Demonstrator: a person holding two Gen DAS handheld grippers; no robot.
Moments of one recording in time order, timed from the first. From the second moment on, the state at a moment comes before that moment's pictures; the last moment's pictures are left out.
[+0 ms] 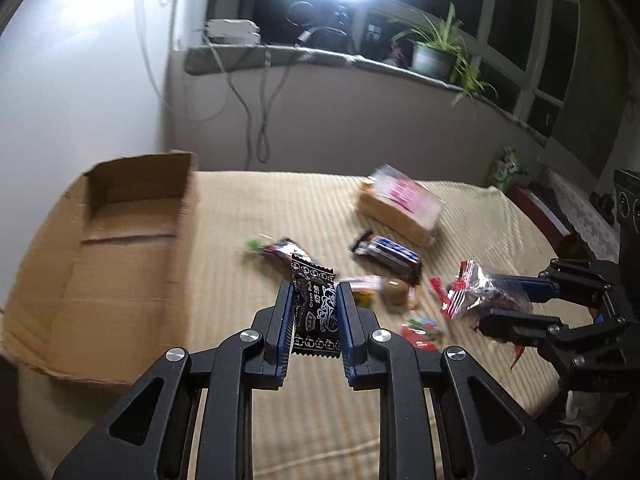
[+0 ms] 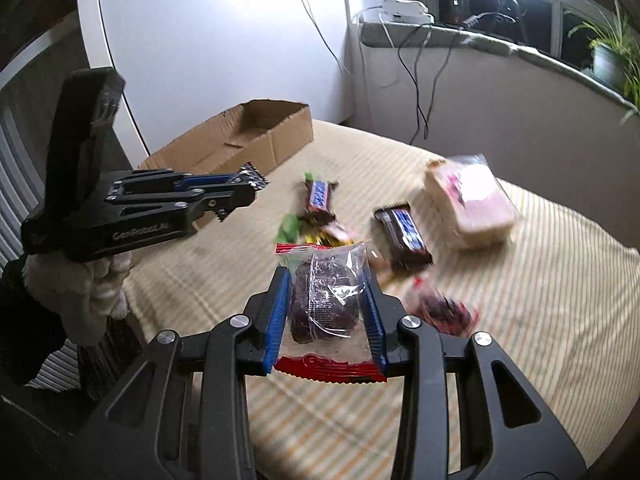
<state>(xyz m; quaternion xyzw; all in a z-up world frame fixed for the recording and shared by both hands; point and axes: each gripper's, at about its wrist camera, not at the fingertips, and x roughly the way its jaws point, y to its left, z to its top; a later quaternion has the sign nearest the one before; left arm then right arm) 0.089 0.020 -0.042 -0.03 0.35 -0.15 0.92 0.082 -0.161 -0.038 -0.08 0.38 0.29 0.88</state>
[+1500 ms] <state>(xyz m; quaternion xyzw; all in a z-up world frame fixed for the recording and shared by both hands) 0.106 0.162 -0.052 -0.08 0.35 -0.04 0.93 0.186 0.059 -0.050 -0.14 0.36 0.34 0.86</state>
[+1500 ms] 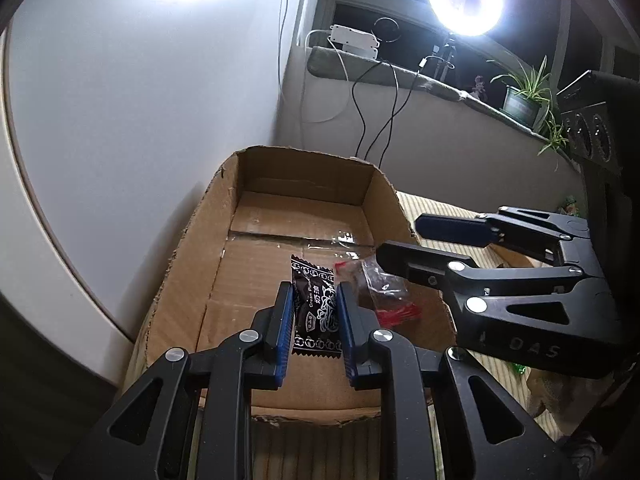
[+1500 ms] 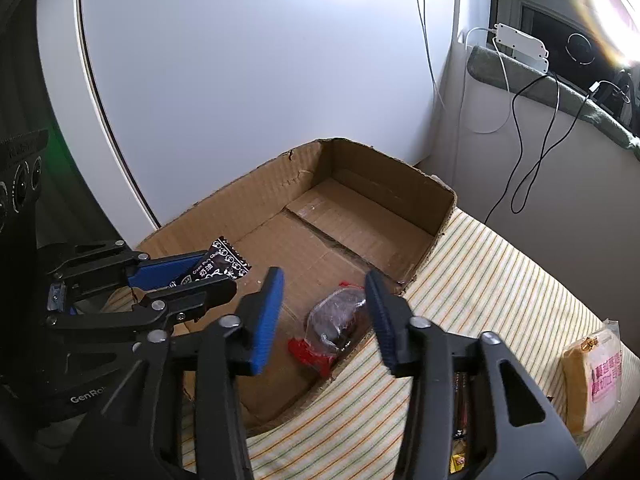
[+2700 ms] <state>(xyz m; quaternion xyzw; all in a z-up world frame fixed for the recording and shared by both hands) 0.071 0.040 -0.051 -0.06 0.37 -0.14 0.91 0.133 -0.174 -0.033 -0.13 0.36 0.21 0.90</state>
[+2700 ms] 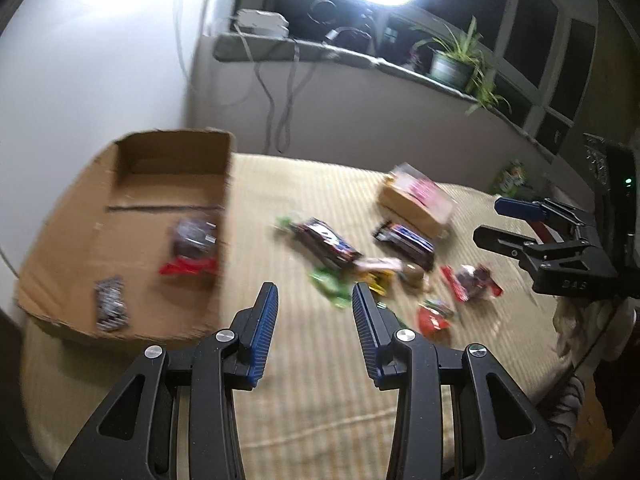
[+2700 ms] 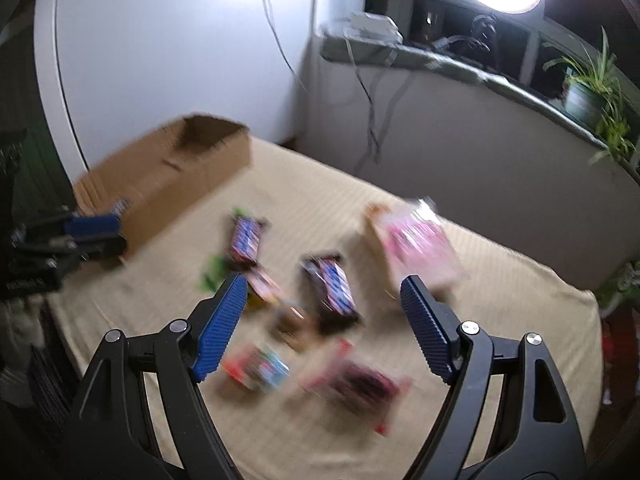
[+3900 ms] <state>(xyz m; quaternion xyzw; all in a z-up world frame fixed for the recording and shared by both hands) 0.097 -0.052 -0.104 0.03 0.44 -0.16 0.88 0.150 -0.217 -0.106 -0.19 0.44 0.26 0.84</state>
